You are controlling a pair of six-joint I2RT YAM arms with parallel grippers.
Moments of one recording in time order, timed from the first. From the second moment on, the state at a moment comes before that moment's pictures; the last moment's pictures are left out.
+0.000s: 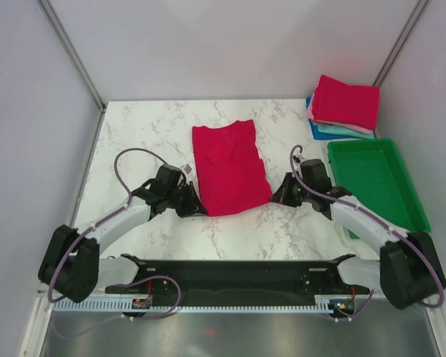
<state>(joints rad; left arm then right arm) -0.44 1.28 0.66 -0.30 0.38 -0.70 0.36 1.27 0.63 -0.17 -0.34 0.63</state>
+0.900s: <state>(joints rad) -0.47 1.15 1.12 -0.78 0.27 -0.75 0.55 1.21 1.16 -0.62 0.01 0.63</state>
